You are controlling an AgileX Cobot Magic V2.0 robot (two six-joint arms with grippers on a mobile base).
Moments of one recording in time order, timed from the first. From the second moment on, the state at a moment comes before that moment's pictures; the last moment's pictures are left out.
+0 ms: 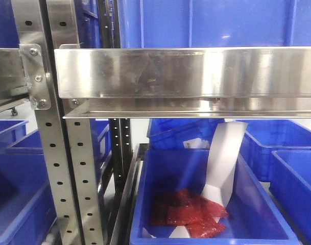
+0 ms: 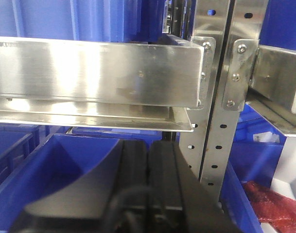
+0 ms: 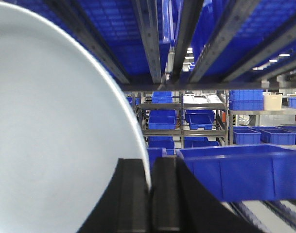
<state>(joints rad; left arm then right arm) -0.02 -0.01 0.03 -0.13 0.05 0.16 0.01 0.49 -0.78 0.15 0.06 -0.07</state>
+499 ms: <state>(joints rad) -0.02 -0.01 0.03 -0.13 0.05 0.16 0.02 1.10 -1.20 0.15 0.05 -0.07</state>
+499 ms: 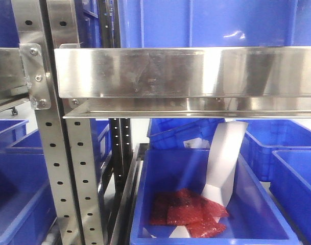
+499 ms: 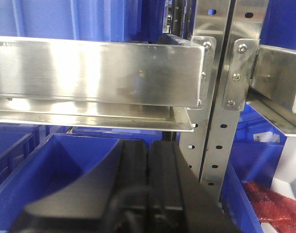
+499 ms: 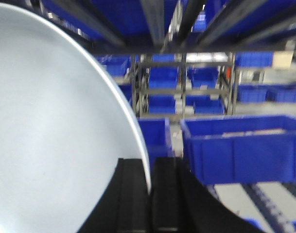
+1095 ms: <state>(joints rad) -0.02 -0.01 0.03 -0.13 0.05 0.16 0.19 1.34 -1.24 0.13 -0.05 -0.07</state>
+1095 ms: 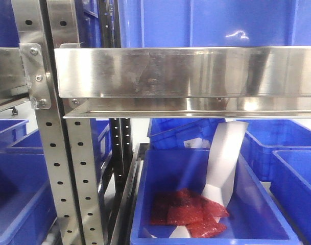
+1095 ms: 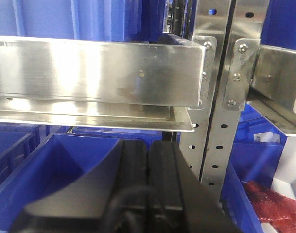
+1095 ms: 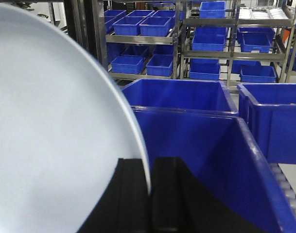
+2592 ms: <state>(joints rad) -0.02 -0.01 0.03 -0.13 0.05 0.16 0.12 0.28 -0.30 0.11 -0.11 -0.07</state>
